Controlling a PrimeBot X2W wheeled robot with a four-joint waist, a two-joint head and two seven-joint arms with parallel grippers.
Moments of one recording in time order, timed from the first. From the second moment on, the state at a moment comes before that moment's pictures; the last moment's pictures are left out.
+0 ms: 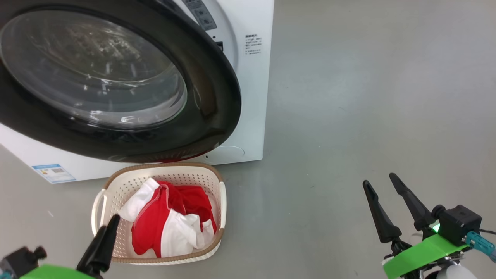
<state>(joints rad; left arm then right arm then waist) -0.17 0.49 -0.39 0.33 -1.46 -0.12 -0.20 -0.06 -0.21 0.18 0.18 0.49 0.12 -0.26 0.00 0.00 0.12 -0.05</state>
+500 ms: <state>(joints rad) -0.07 0.37 -0.16 0.40 -1.07 -0.12 -0.25 -0.02 -0.21 0.14 0.18 0.49 0.12 -0.26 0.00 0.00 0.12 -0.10</state>
